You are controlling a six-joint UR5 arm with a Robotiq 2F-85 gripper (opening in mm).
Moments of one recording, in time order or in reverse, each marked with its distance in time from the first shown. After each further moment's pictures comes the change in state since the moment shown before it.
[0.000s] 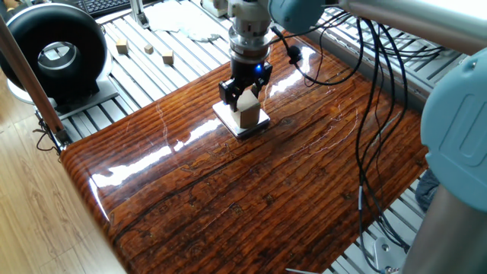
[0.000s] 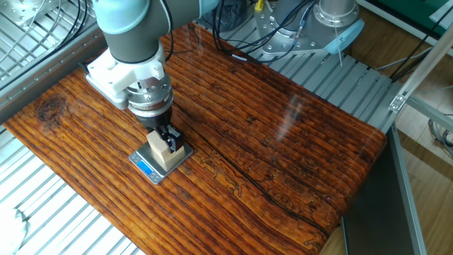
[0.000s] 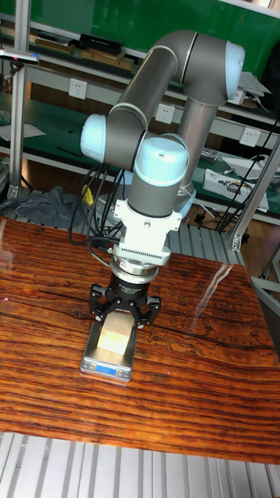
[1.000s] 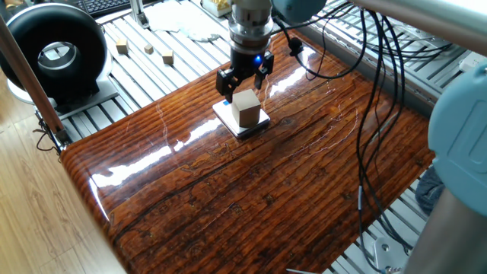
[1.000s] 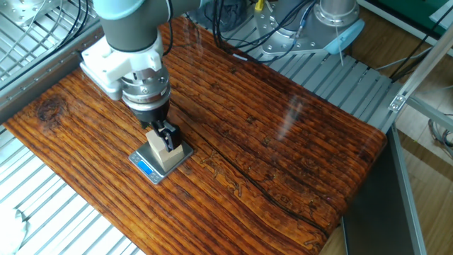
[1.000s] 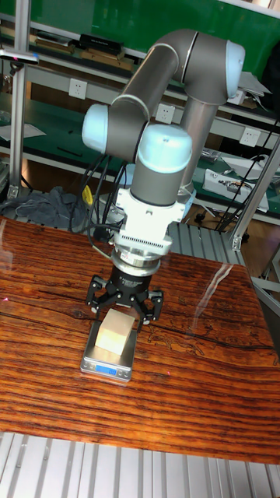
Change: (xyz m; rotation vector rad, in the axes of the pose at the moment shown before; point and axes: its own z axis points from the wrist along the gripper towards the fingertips) arm -0.013 -0.002 -0.015 0.005 -0.044 0.033
